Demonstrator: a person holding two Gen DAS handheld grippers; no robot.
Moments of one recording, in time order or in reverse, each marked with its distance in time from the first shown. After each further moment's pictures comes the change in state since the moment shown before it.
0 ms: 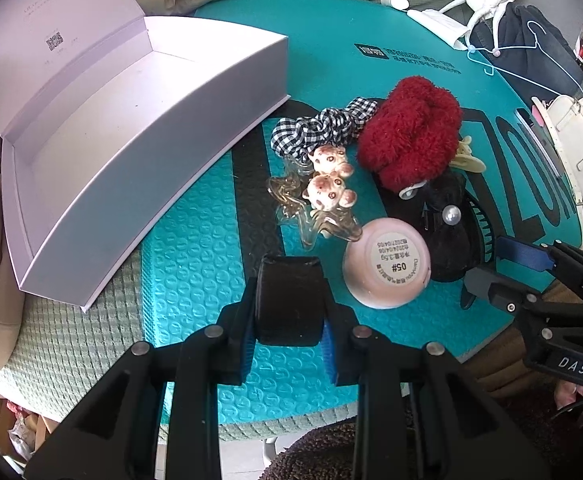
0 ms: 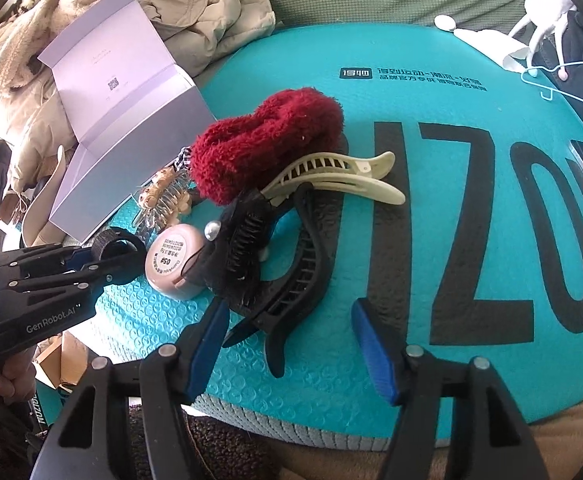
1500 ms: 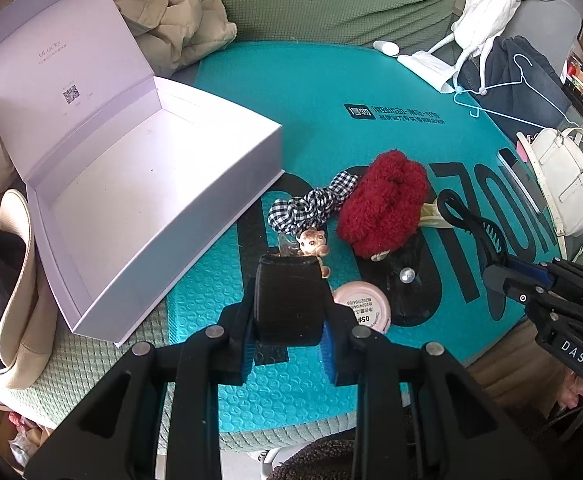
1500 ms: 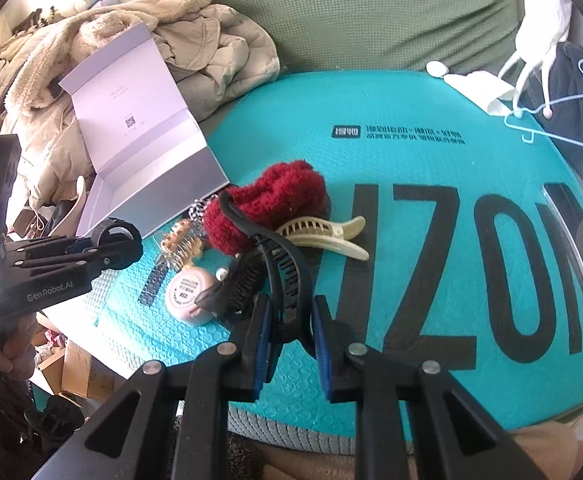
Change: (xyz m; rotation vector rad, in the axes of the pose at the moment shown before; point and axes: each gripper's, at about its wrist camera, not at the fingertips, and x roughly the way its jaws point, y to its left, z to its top) left arm -0.061 -0.002 0.024 0.000 -0.130 -0.010; right arm -0.053 -0.001 0.011 -0.037 -0.127 -0.001
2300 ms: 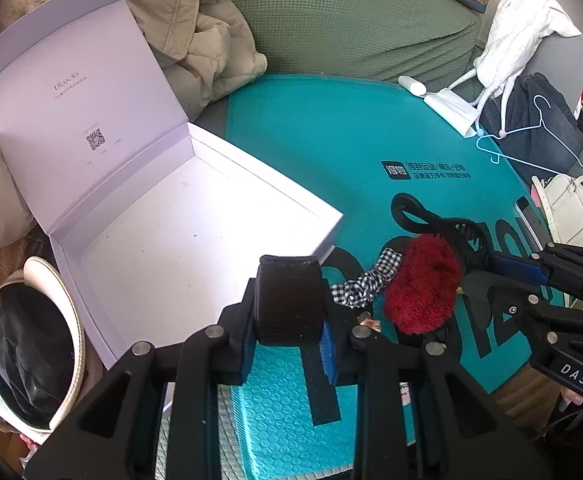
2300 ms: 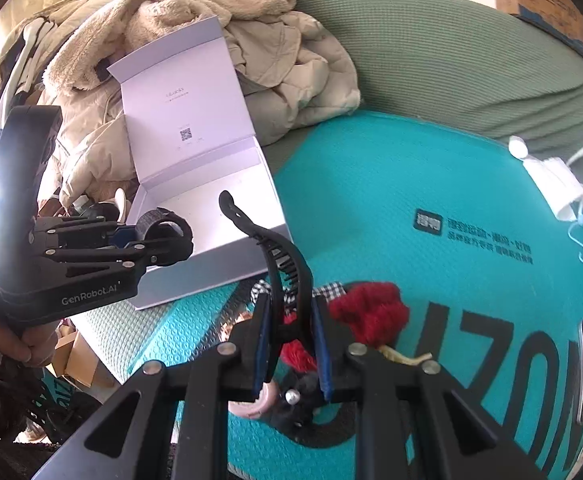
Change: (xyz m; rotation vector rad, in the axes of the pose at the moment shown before) left arm -0.008 0.059 0.072 -0.038 -0.046 0.021; right arm 0.021 0.066 0.092 -0.218 -0.008 0.101
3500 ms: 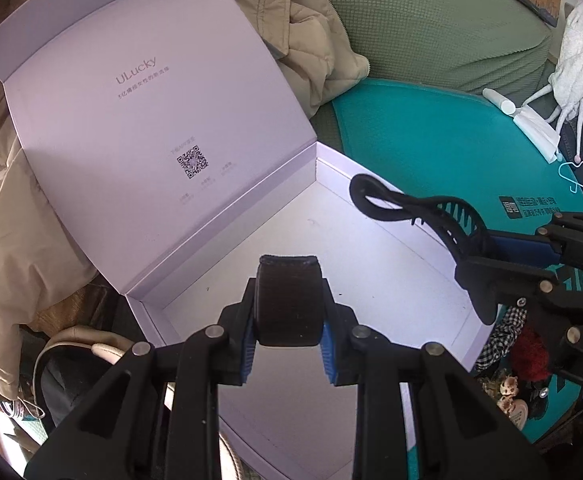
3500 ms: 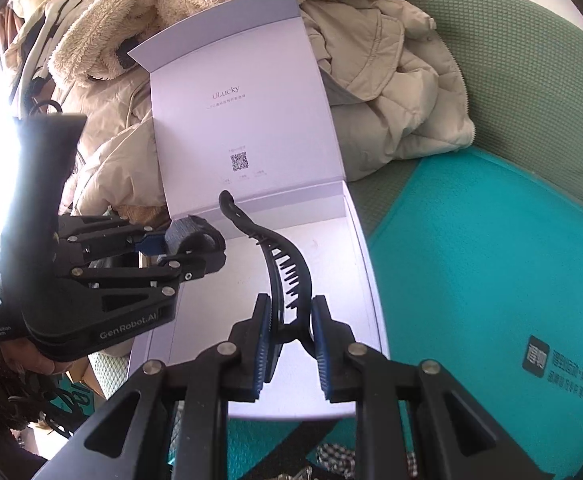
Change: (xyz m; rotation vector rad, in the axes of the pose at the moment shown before) left arm 0.055 0.124 0.060 -0.044 0.031 0.187; right arm 0.116 0.054 0.111 -0.133 0.048 0.187
